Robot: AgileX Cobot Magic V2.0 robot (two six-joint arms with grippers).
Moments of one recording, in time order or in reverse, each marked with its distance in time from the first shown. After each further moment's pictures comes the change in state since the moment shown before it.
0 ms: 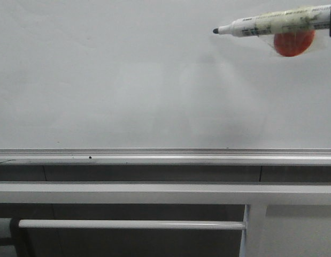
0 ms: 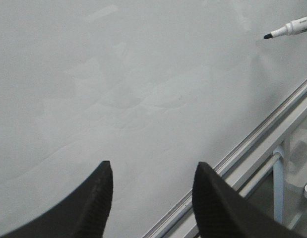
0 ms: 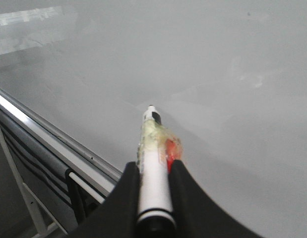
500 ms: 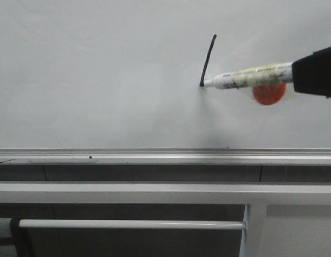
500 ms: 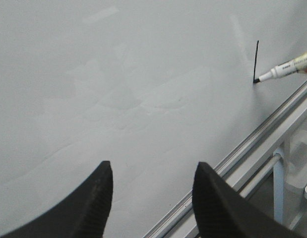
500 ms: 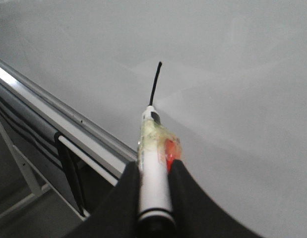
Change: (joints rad) left arm 0.000 0.000 0.000 0.000 -0.002 0.000; right arm 0.004 0.167 -0.003 0.000 -0.023 0.000
